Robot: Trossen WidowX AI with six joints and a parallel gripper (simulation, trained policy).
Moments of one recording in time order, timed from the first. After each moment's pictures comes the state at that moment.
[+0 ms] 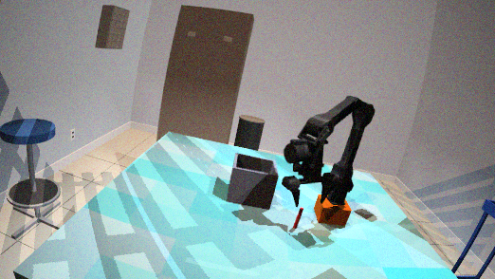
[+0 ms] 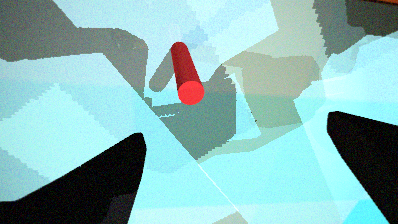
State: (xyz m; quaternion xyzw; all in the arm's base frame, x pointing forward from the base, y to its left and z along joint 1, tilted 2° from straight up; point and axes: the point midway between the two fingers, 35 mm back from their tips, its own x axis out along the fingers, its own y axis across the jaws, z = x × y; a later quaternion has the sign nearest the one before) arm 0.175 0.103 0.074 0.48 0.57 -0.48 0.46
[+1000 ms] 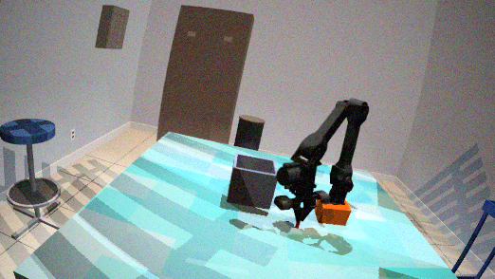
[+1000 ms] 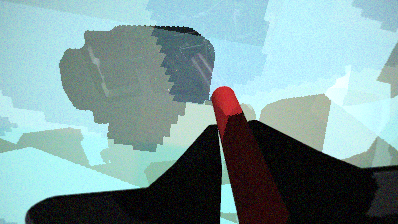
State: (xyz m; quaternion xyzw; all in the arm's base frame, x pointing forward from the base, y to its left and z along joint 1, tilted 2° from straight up) arm 0.187 0.096 0.002 0.45 0.57 -0.47 0.50
